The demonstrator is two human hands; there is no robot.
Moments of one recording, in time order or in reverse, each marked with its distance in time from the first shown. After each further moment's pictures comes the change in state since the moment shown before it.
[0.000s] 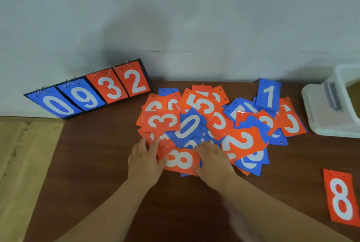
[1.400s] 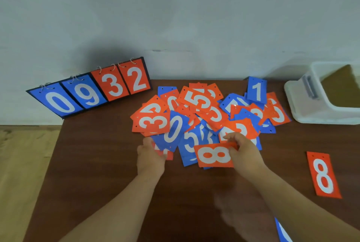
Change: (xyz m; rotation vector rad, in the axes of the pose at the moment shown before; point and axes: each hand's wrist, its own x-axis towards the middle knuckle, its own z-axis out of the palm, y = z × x) left_hand -0.014 0.006 0.004 -0.664 0.049 -0.268; right_hand -0.060 0.021 -0.032 0.526 0.313 0.396
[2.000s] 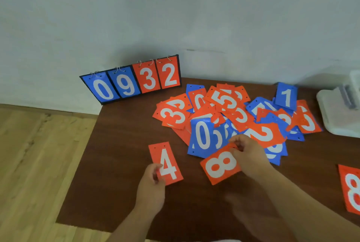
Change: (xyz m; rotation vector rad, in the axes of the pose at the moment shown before) left_hand -0.088 -0.096 -0.052 -0.284 -0.003 -0.071; right_hand -0.018 -0.036 0.038 -0.016 -0.107 -0.089
